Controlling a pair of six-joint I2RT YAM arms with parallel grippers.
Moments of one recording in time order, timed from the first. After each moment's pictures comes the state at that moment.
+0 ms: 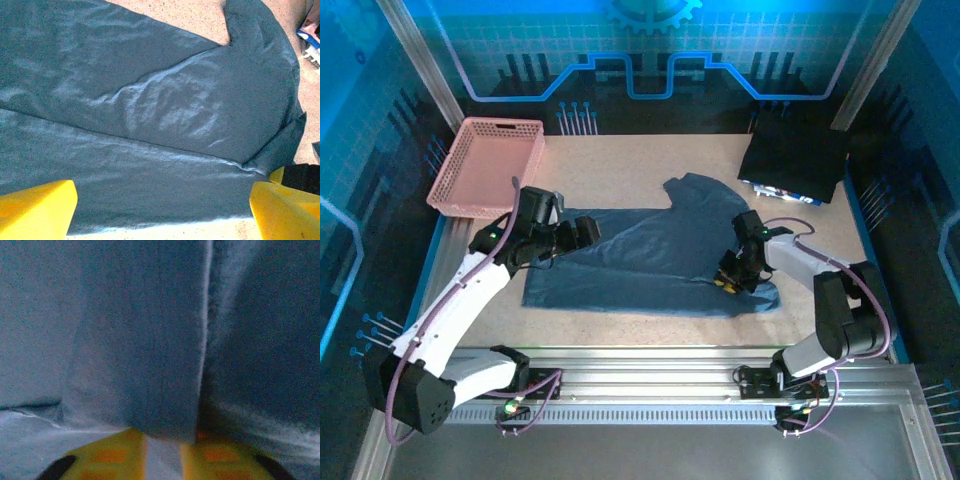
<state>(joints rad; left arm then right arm) -0.33 1.13 1.03 -0.78 0.13 -0.66 0.25 1.52 0.83 -0.73 -0.27 0.84</state>
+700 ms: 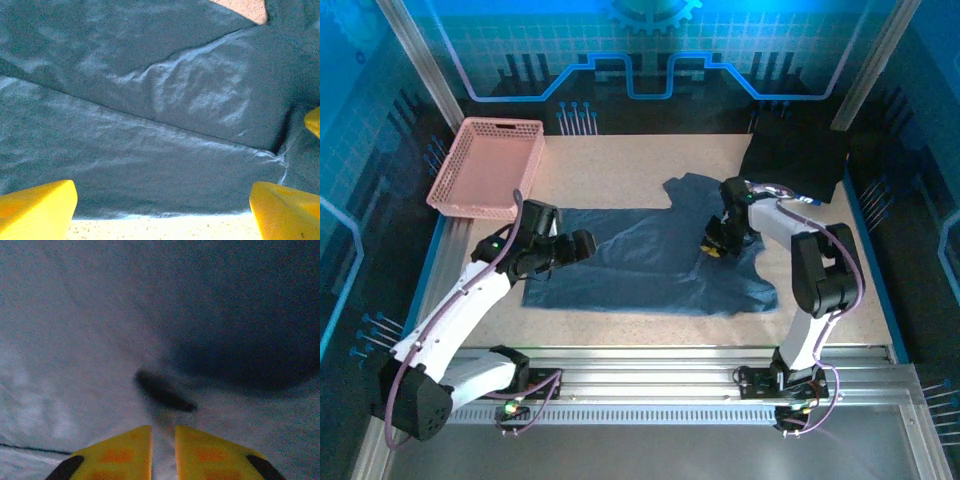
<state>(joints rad) -0.33 1.09 0.92 -0.79 0.10 -0.67 0.25 1.83 1.22 -0.74 -0.32 0.77</state>
